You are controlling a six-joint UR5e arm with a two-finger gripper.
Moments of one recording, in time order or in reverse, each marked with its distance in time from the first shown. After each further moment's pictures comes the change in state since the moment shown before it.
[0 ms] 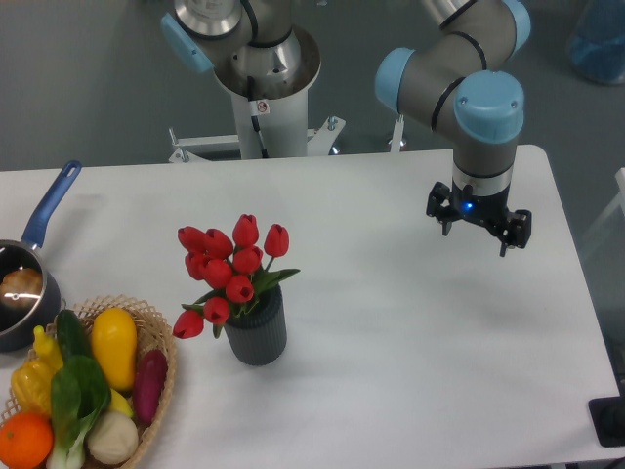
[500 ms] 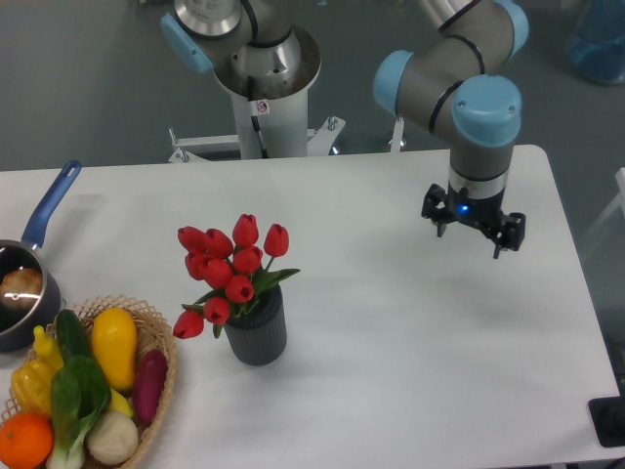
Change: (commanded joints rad) arm -0.081 0.061 -0.101 0.003 -0.066 0.003
